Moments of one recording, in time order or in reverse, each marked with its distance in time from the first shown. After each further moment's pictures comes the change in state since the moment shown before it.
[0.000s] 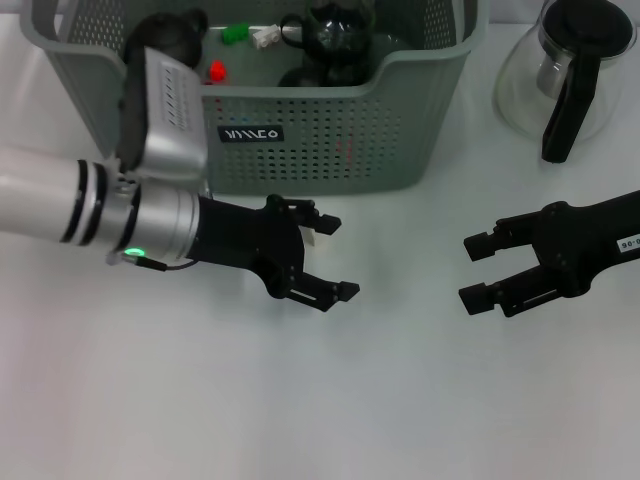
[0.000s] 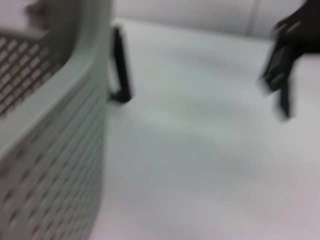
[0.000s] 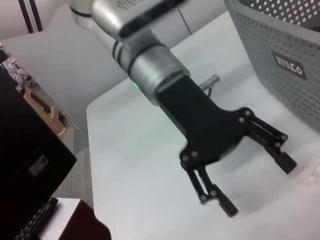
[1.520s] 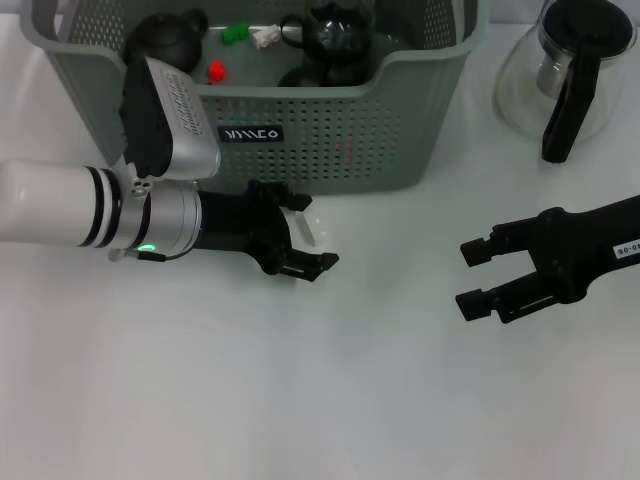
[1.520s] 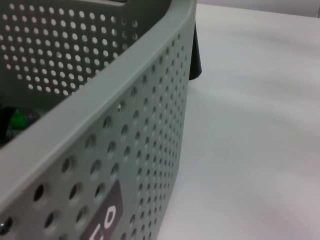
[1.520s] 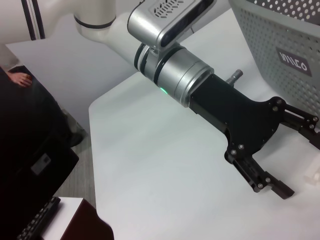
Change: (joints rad) left arm -0.005 -0.016 -0.008 -0.077 -0.003 -0.248 0.036; right arm -0.005 0.006 -0.005 0.006 0.000 0.003 -0.007
